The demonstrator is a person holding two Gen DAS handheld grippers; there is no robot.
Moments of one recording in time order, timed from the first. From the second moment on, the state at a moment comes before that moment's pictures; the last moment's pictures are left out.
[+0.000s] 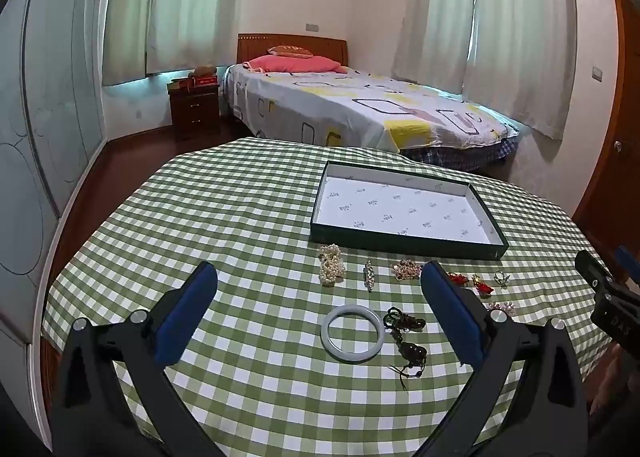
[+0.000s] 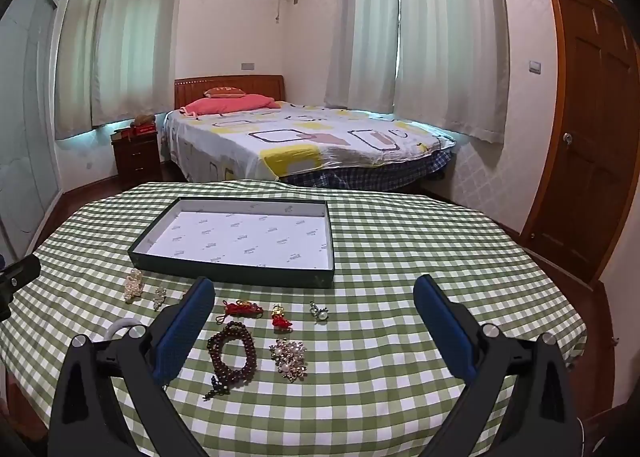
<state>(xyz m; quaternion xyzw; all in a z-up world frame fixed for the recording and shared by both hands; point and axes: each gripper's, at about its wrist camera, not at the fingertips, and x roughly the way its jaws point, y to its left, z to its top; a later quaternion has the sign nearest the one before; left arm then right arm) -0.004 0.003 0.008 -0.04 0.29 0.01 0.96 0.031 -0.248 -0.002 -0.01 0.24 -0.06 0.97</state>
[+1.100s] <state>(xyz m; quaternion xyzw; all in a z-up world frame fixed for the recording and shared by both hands) -0.010 0.010 0.004 -0.05 0.29 0.01 0.96 0.031 -0.251 -0.001 0.01 0.25 -0.05 0.97</state>
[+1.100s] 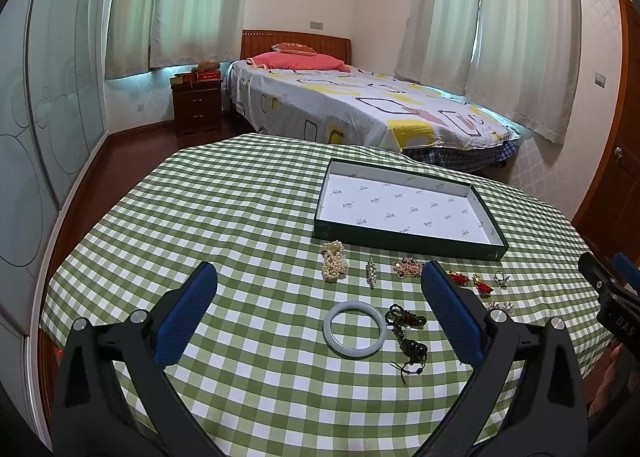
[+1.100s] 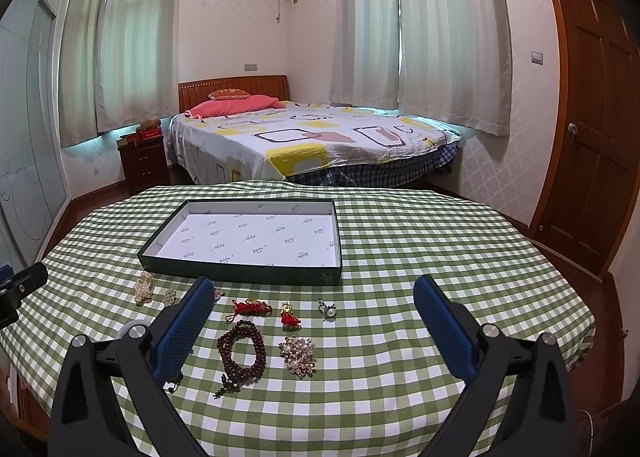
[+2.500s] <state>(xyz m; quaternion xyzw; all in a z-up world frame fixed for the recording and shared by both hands) -0.005 0.008 -0.013 -0.04 0.29 0.01 0.96 0.032 -0.258 -0.015 0.02 0.24 -0.03 0.97</state>
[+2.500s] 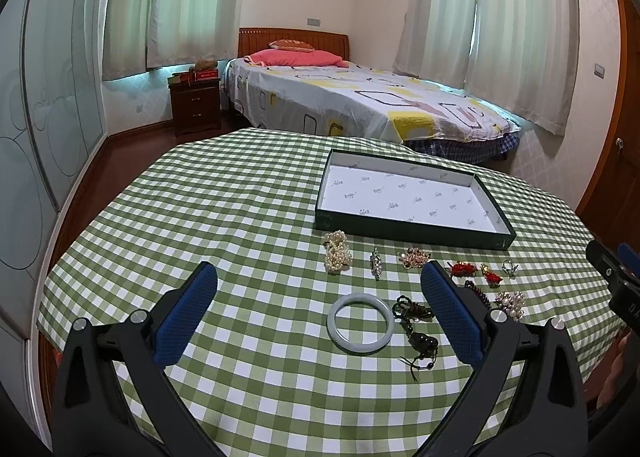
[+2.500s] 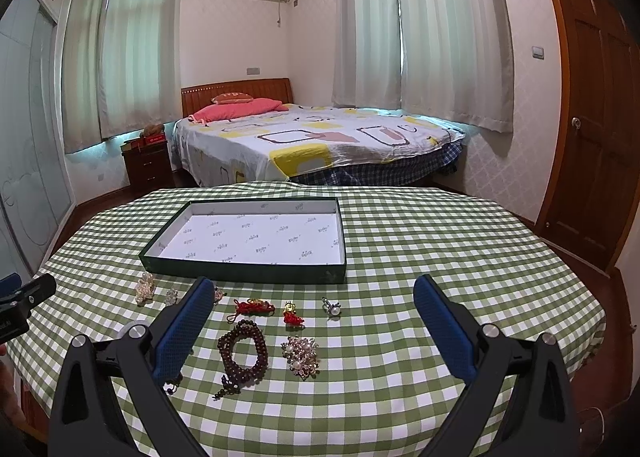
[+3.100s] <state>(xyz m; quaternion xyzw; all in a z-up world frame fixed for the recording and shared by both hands) 0.023 -0.011 -0.073 -0.01 0.33 -0.03 0.94 0.051 -0.273 -0.072 0.01 0.27 -0.03 0.96</state>
